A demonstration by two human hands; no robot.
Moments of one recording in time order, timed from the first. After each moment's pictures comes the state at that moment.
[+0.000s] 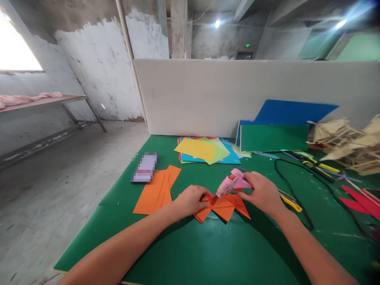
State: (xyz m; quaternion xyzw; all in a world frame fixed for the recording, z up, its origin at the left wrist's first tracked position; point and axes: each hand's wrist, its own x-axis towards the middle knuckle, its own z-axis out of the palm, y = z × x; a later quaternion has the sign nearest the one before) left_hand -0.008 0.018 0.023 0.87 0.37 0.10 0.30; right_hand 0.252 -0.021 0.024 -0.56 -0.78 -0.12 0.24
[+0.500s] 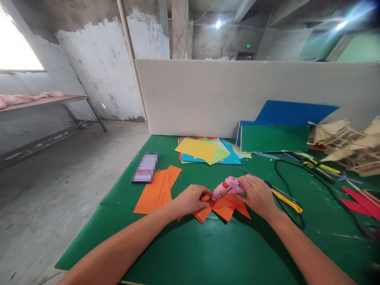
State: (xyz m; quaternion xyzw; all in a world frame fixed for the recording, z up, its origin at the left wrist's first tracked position) left_hand -0.012 0.021 0.021 0.86 0.36 0.12 0.33; right_hand 0.243 -0.019 0.011 -0.48 -0.83 -0.20 0.20
